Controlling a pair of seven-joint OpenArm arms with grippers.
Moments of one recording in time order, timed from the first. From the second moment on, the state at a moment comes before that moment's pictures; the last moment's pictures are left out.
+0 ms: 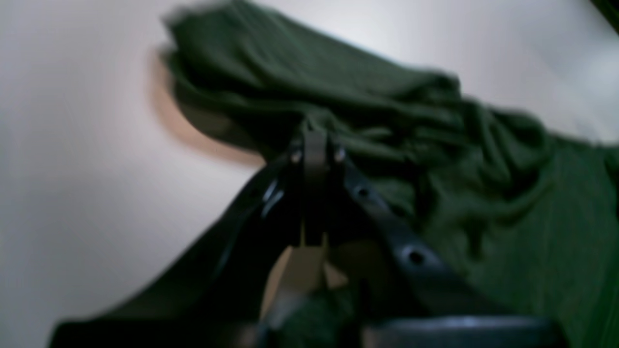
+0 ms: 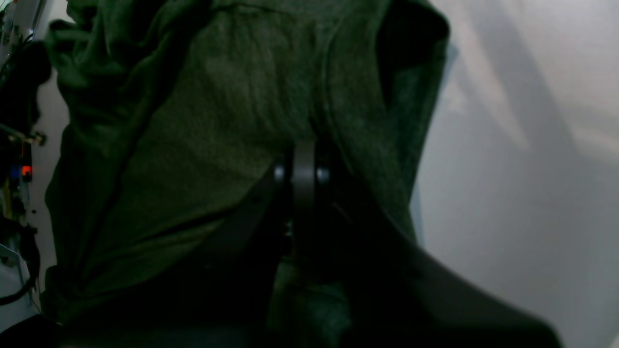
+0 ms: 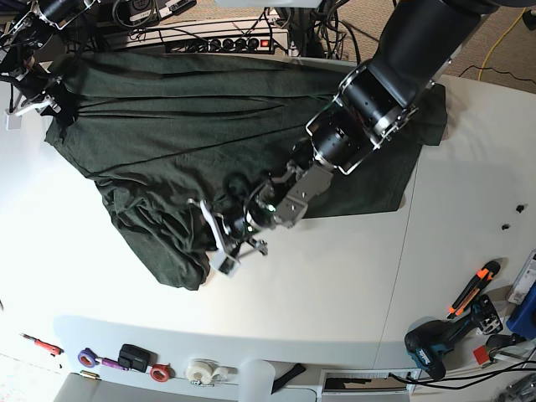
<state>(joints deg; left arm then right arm) -36.7 10.2 47.5 32.1 -35.0 -16.4 -1.2 -6.8 22.7 62.0 67.2 56.5 39.8 -74.5</state>
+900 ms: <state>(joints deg) -45.3 2.1 45.8 32.1 -27.7 -13.3 1.3 -6.8 22.7 61.9 67.2 56.5 39.8 -74.3</state>
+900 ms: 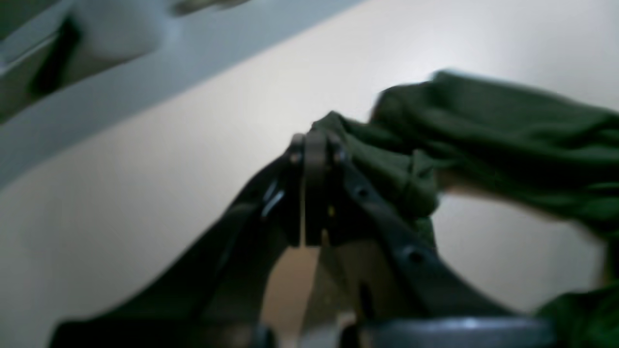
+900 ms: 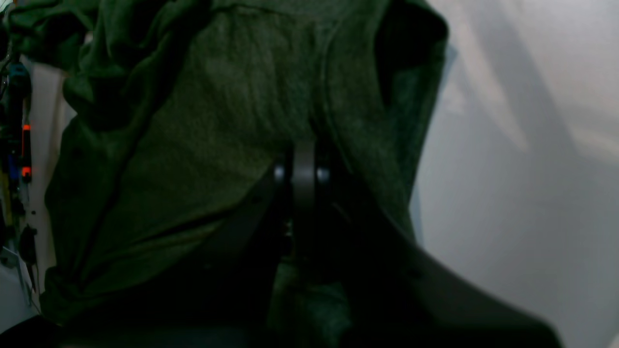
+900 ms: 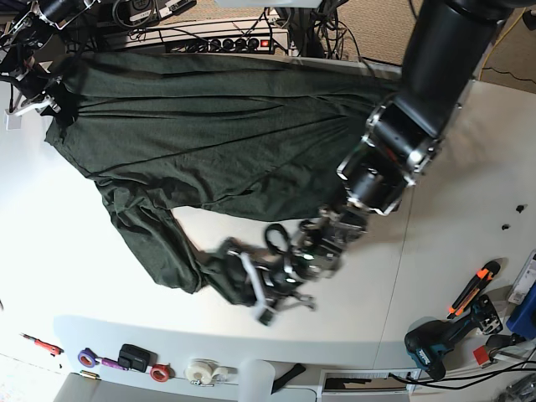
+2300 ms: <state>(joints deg) -41.0 -7.3 45.4 32.1 -30.9 -14.0 -1.8 -6.8 22.7 61.9 67.2 56.5 39.8 -73.5</state>
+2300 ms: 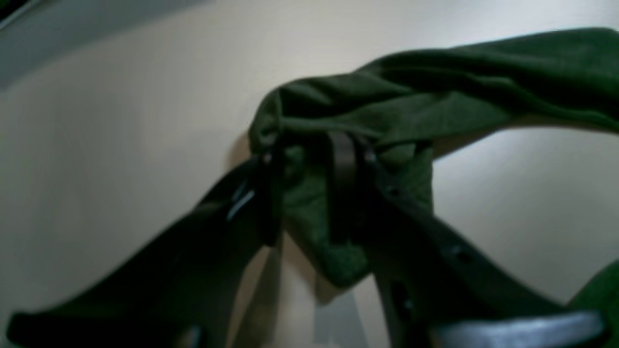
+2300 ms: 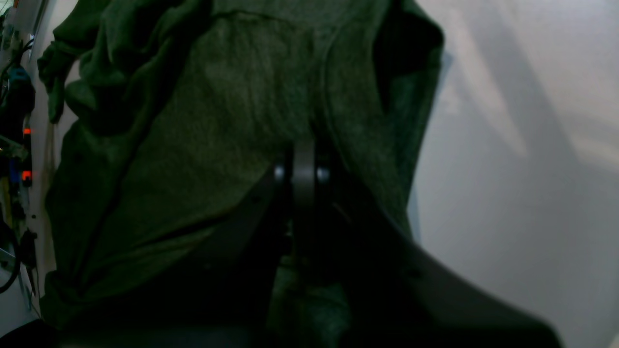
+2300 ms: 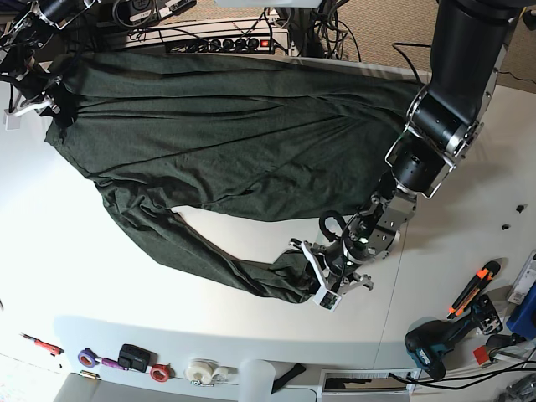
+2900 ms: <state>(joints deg) -39.2 -7.6 35.4 32.1 -31.2 -10.8 3.0 -4.3 22.8 63.5 67.1 69.9 39.7 -73.6</state>
